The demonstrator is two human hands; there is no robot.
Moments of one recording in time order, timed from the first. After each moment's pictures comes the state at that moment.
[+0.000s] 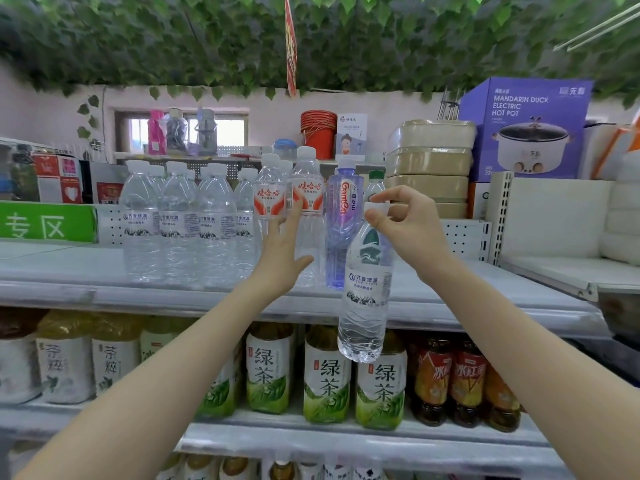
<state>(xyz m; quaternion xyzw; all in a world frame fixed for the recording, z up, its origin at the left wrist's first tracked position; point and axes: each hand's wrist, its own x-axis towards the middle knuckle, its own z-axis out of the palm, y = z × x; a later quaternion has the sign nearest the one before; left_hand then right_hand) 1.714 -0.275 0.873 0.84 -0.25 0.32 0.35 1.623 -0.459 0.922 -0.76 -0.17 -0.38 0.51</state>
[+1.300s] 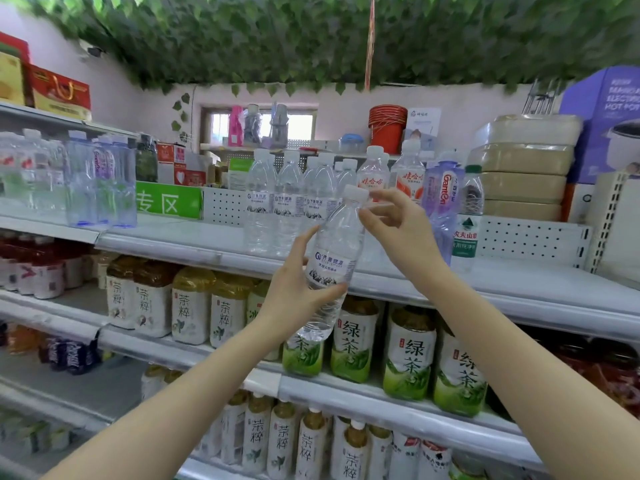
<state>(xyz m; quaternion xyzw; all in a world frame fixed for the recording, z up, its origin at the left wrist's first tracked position) 1.593 -0.147 0.816 0.78 -0.23 0.29 0.51 1.614 -0.314 0.889 -0.74 -0.28 -0.33 0.52</state>
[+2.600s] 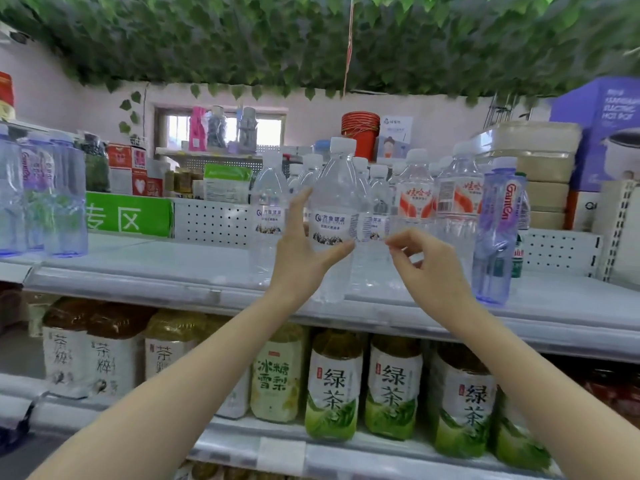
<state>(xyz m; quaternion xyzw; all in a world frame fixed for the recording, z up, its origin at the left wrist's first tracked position) 1.740 -0.083 0.863 0.69 -0.30 0.36 0.56 1.703 -0.269 0.864 -0.82 -0.19 -0.44 0.31</state>
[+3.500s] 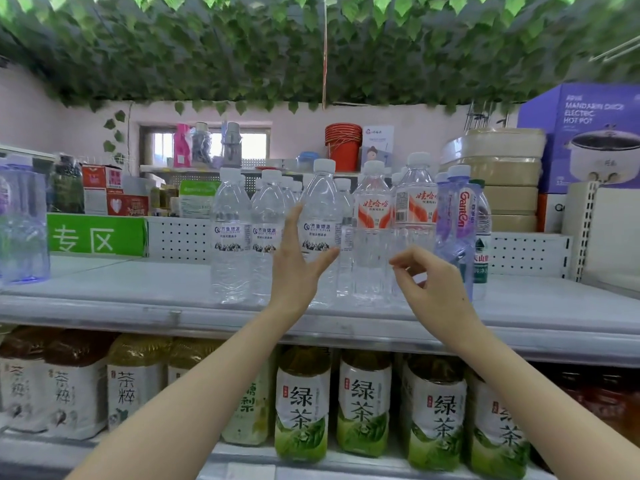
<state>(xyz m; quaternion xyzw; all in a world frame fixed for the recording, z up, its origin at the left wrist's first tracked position) 1.766 -0.143 0.864 0.69 -0.27 0.39 0.55 1.696 -0.331 0.856 -0.82 -0.16 -0.45 0.31</state>
